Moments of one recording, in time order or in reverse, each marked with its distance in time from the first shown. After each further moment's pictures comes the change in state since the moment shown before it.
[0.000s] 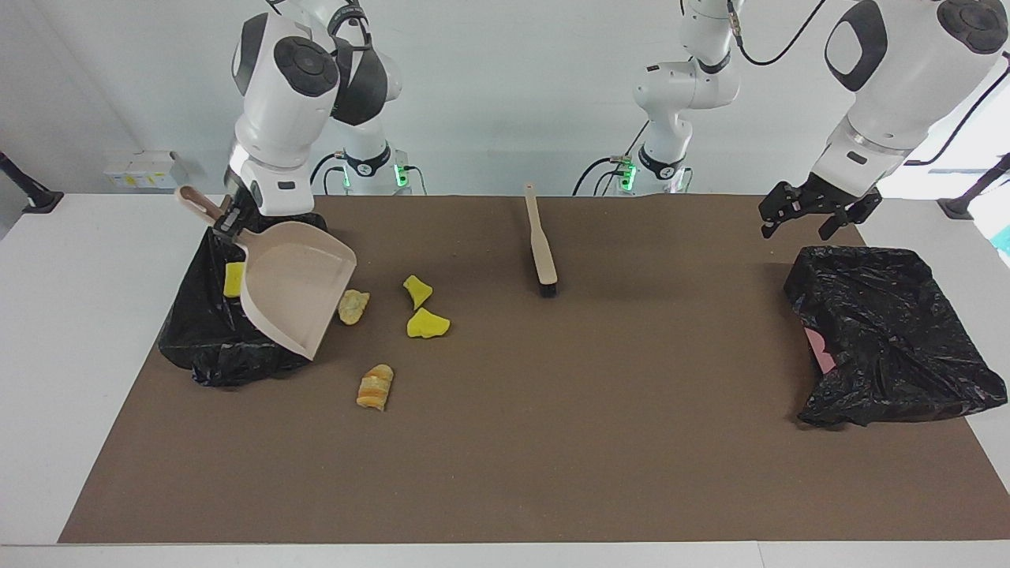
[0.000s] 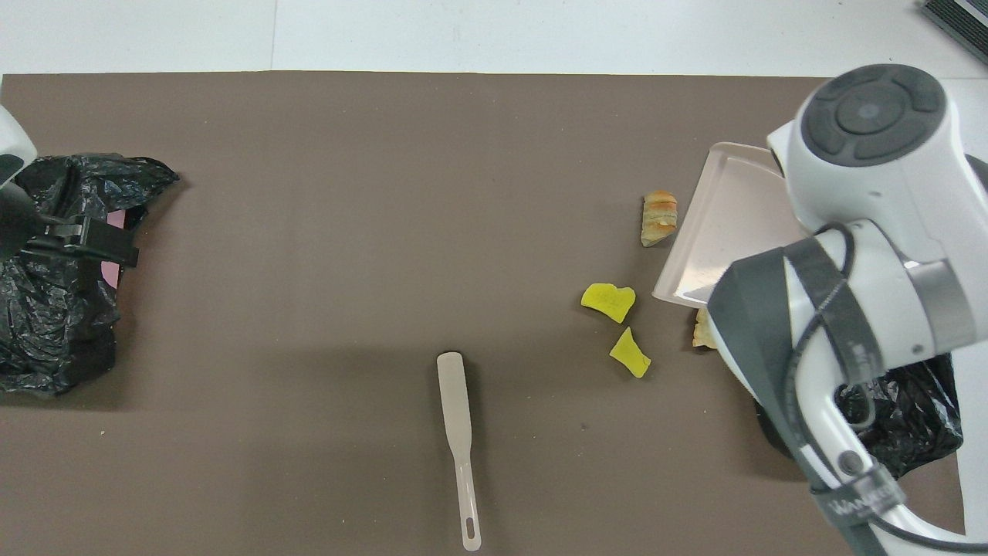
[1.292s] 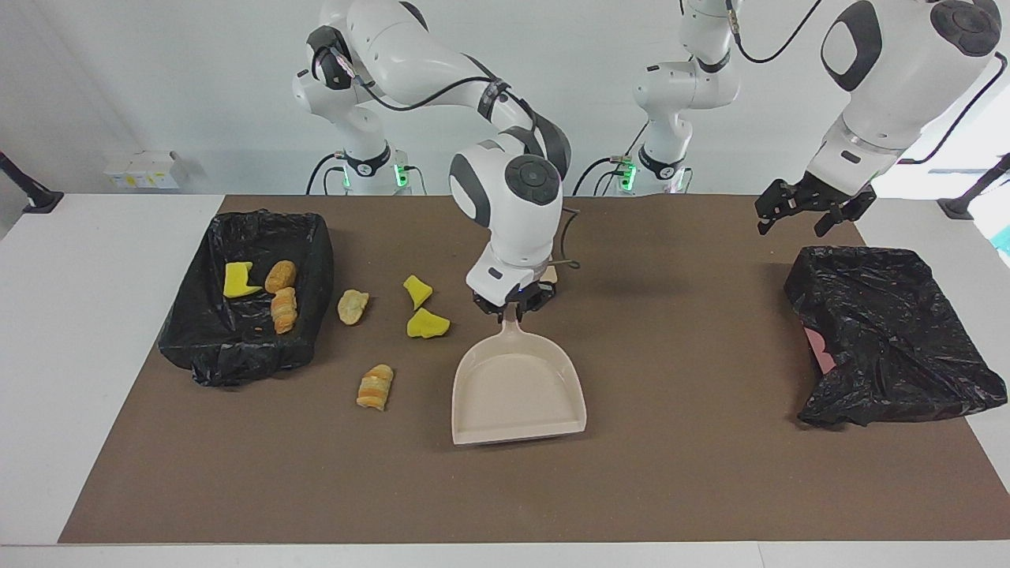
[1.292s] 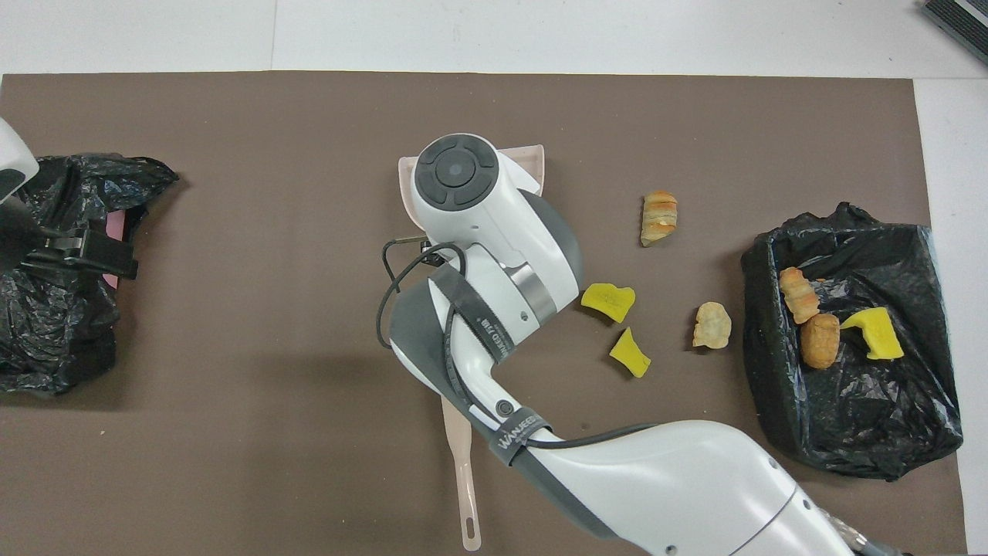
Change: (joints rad) left arm 0.002 -0.025 0.004 -0.041 0.000 -0.003 0.004; right arm 0.363 0.477 0.001 0.343 0.414 0.329 1.320
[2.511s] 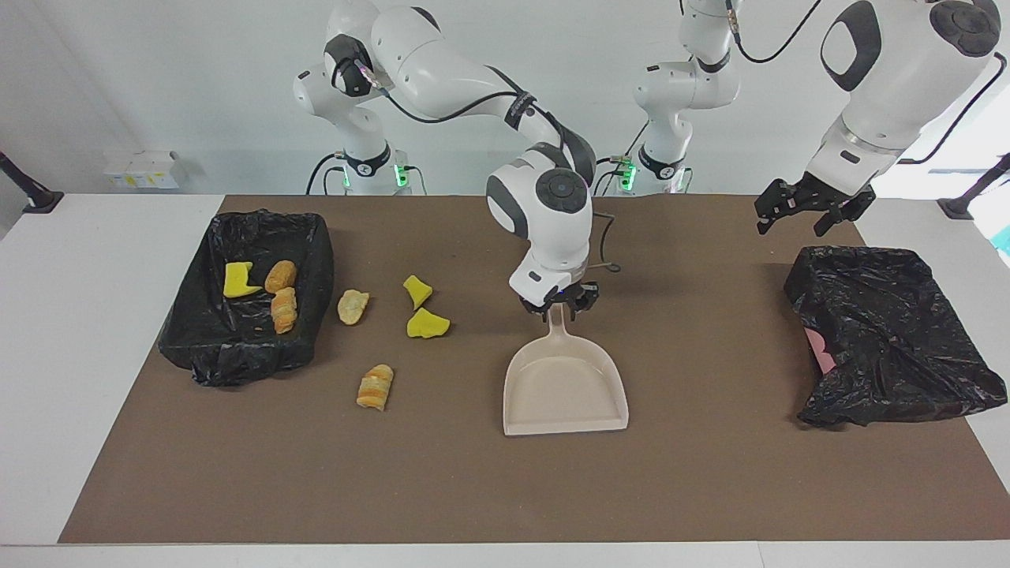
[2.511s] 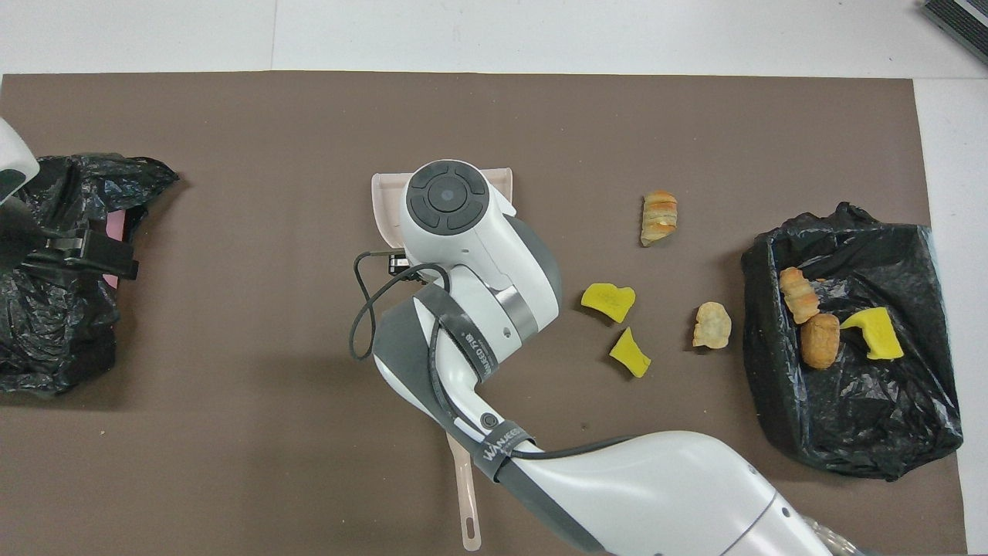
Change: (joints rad) left arm 0.000 -0.001 0.000 -0.001 0.000 0.000 0.000; right arm 0.027 -0.053 -0.004 -0.094 0.109 0.112 0.023
